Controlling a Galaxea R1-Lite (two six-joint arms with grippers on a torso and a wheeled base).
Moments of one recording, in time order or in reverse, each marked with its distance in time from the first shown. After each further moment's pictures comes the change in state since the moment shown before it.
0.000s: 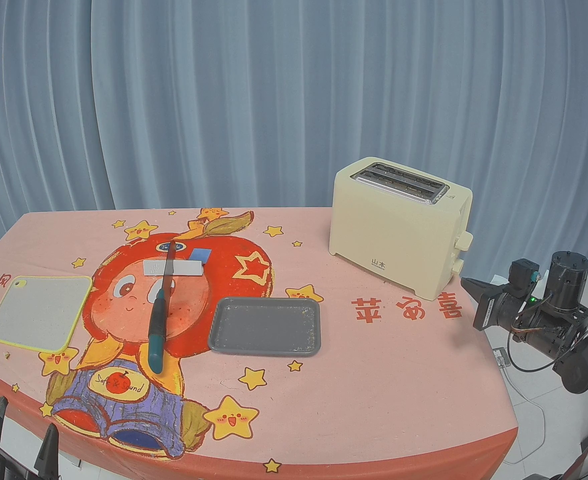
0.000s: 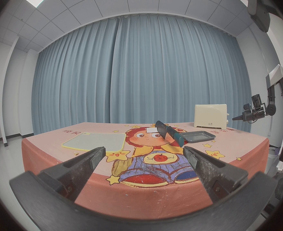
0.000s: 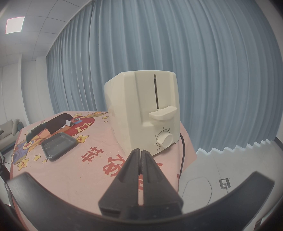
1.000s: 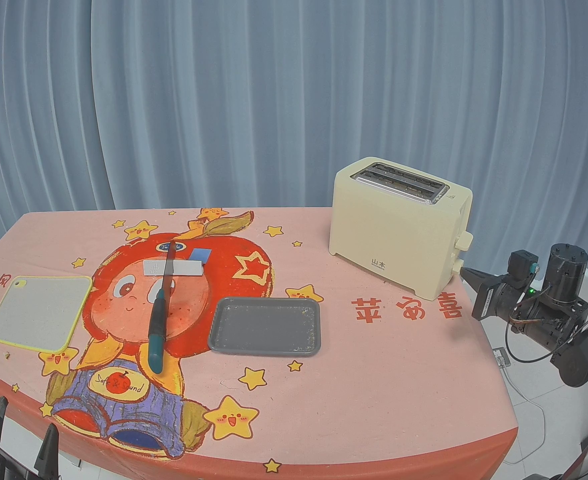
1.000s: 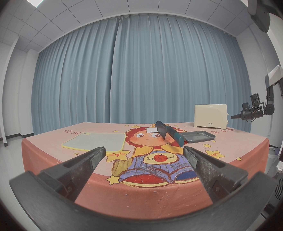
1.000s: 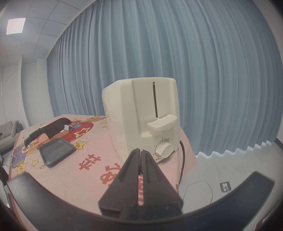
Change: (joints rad) left arm 0.000 0.000 0.000 0.000 0.000 0.000; right arm -0.010 0.016 -0.046 -0.005 0.002 0.002
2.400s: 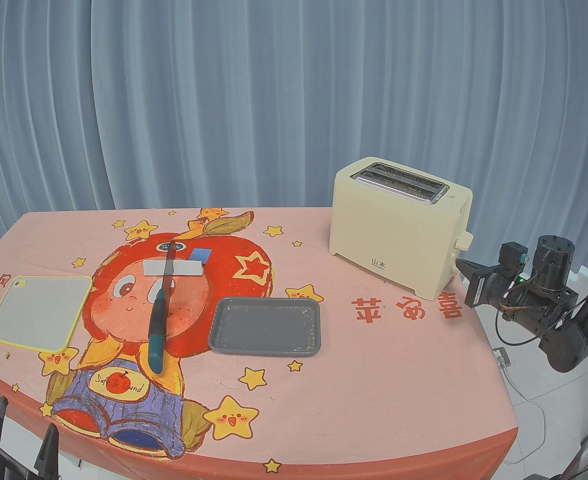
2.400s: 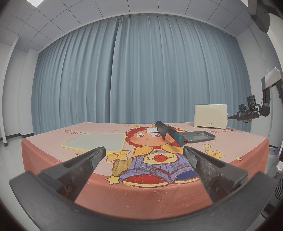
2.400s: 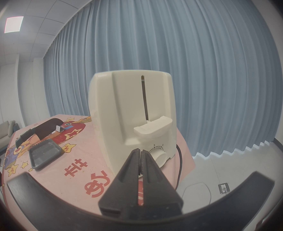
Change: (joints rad) left arm 0.000 0.000 0.000 0.000 0.000 0.000; right arm -0.032 0.090 -0.107 0.017 -0.001 -0.007
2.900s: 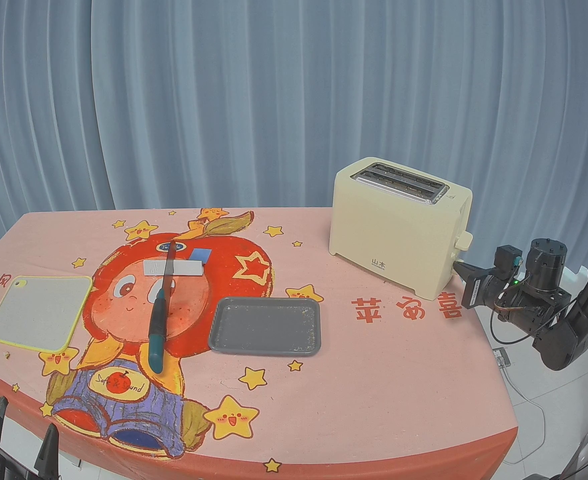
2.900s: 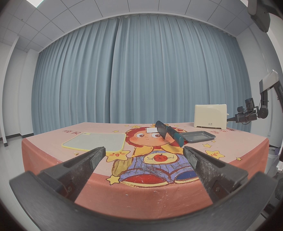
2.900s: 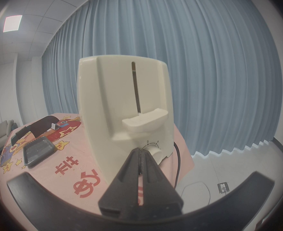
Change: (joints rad) left arm 0.000 0.000 0.000 0.000 0.000 0.000; right arm -0.027 0.068 -0.027 -0.017 0.002 -0.005
